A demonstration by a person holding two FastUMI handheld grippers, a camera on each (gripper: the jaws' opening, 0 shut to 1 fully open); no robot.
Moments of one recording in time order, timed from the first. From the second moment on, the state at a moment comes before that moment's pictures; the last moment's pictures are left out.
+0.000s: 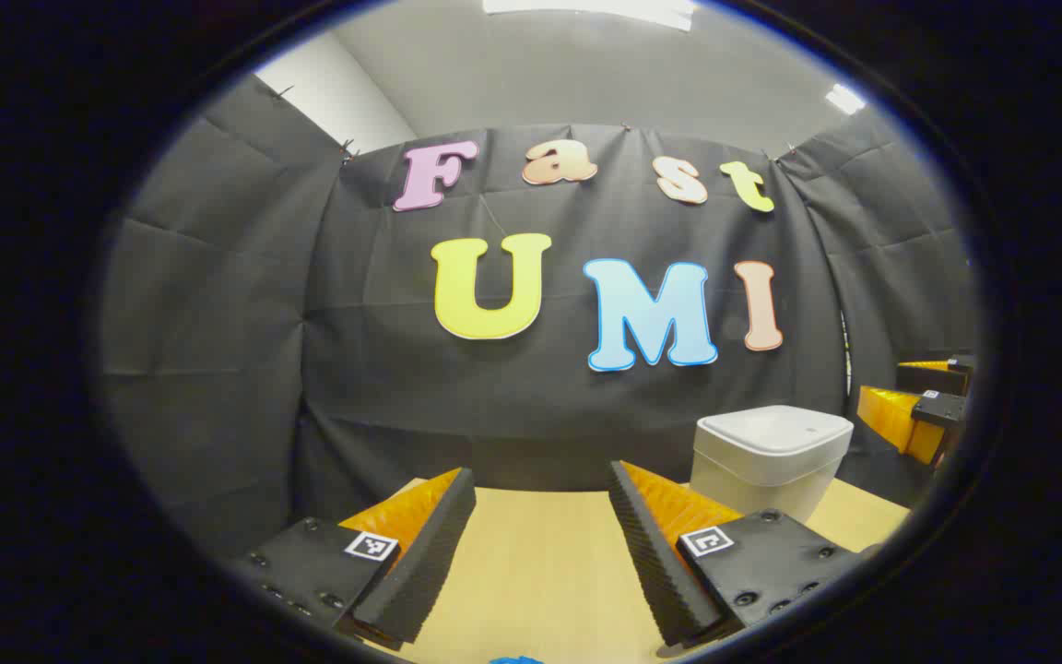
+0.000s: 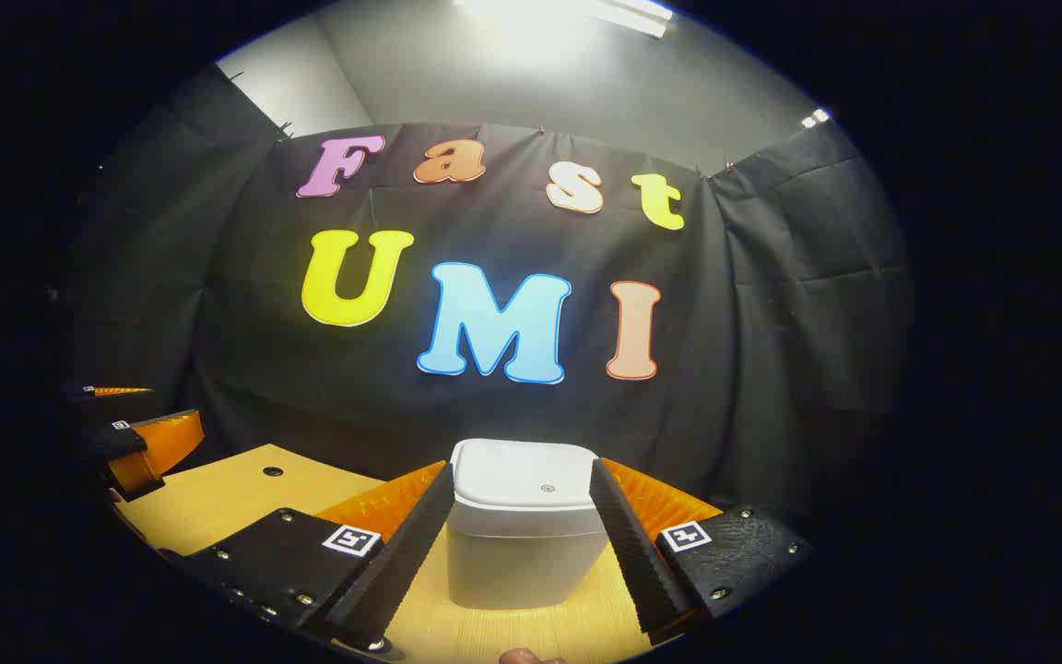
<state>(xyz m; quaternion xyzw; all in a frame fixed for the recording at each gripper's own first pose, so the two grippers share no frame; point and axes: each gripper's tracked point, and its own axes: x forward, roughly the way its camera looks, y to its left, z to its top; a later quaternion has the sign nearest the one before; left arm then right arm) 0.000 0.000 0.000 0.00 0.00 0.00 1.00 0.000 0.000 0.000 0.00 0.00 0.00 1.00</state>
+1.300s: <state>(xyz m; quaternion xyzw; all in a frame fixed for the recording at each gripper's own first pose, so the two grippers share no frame) 0.002 -0.018 -0.007 0.01 0.01 -0.02 1.00 0.010 -0.004 -0.018 -0.01 0.04 0.01 1.00</state>
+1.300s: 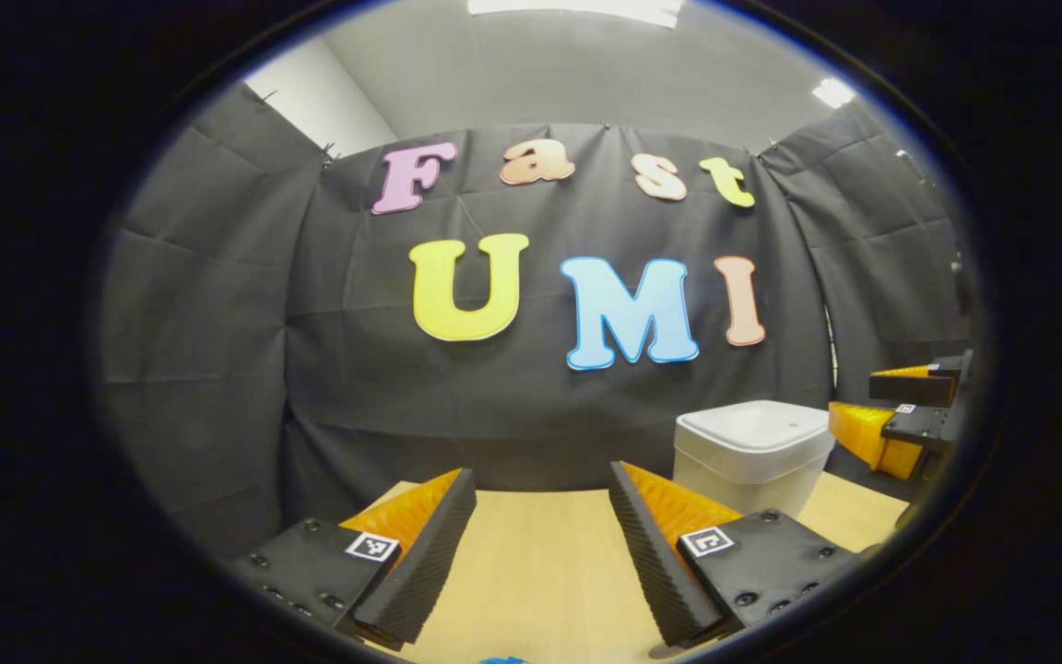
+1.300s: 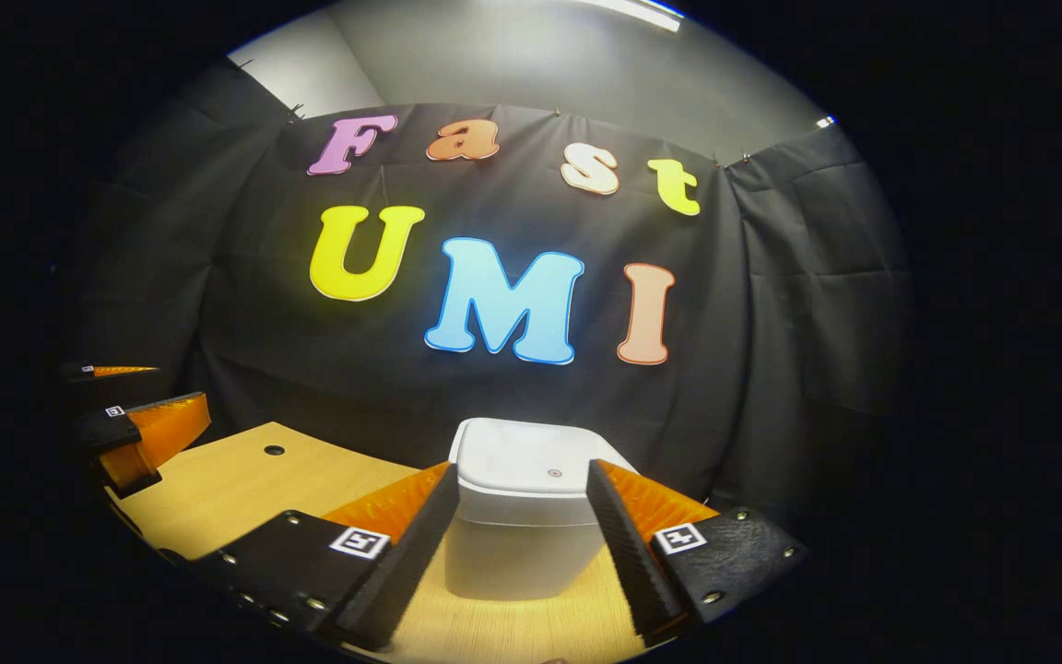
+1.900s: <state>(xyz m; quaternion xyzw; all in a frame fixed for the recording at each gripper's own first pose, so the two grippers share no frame) 0.006 -0.020 -0.011 0.02 0.01 -0.01 1.00 0.037 -0.026 -0.030 0.01 0.06 -0.03 1.00</state>
